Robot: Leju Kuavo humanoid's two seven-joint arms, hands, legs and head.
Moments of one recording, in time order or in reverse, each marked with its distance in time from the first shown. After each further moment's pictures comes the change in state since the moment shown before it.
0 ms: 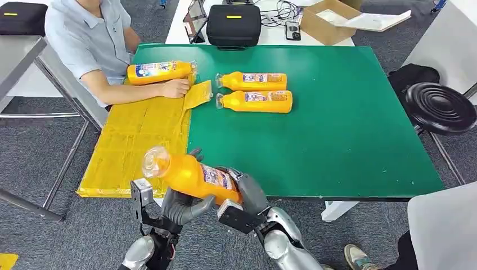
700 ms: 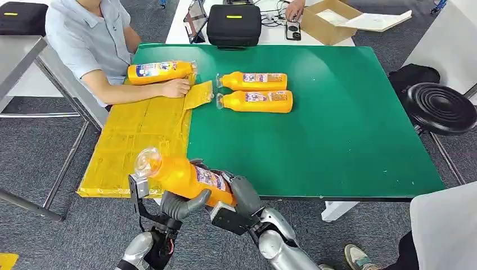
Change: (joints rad) left arm -0.032 -0.001 0.016 0.068 0.135 -0.031 0.051; right arm -0.026 0.020 0.044 0.061 -0.009 0.003 -0.015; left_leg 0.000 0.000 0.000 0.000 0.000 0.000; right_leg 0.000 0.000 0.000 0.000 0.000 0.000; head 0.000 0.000
